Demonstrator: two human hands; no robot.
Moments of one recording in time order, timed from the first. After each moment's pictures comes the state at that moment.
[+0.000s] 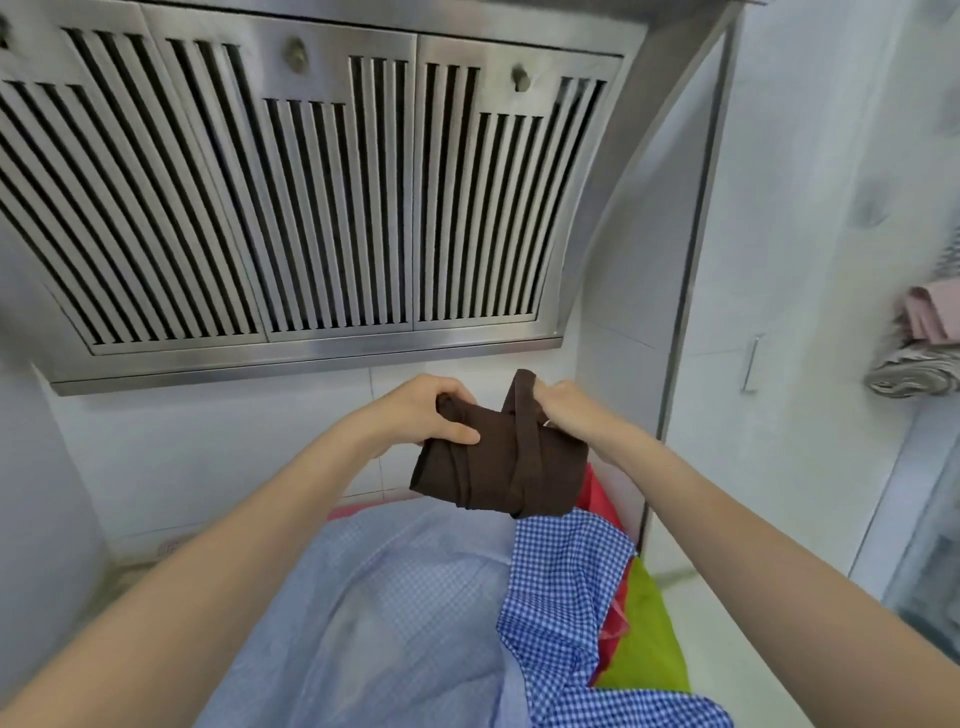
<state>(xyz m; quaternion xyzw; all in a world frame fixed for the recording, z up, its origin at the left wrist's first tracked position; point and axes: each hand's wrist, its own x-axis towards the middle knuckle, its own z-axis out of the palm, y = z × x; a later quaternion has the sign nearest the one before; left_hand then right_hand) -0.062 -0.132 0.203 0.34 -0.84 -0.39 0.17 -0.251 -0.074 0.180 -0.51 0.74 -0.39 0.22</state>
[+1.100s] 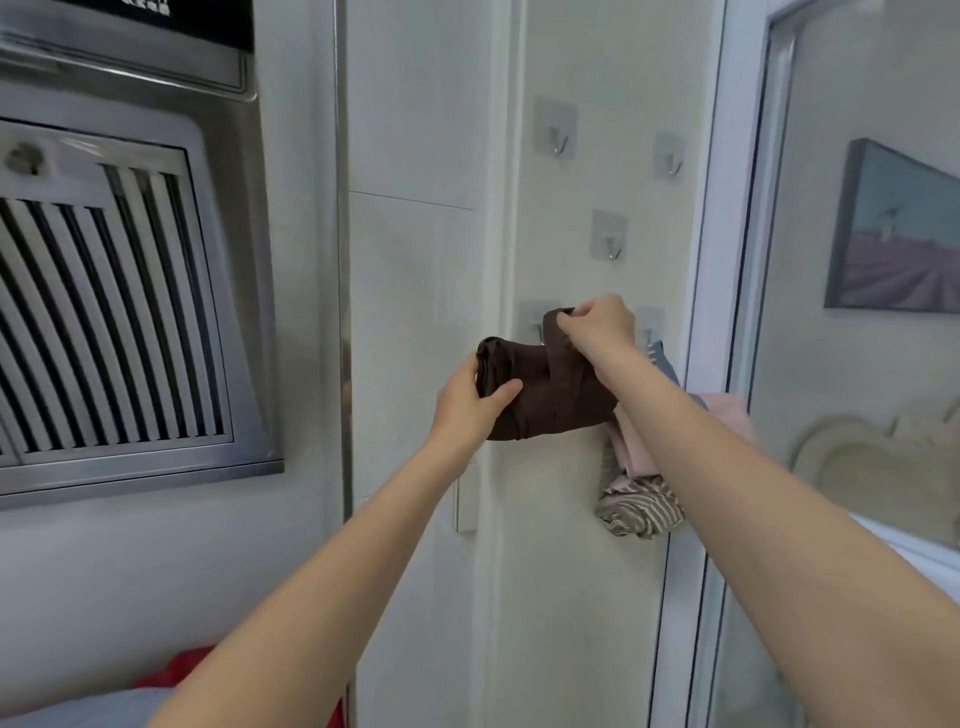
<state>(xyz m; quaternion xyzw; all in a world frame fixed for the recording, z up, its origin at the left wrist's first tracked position) -0.522 -0.034 0.274 0.19 -0.73 -0.43 0.49 -0.657 0.021 0.351 -0.38 0.73 -0.56 -0.10</state>
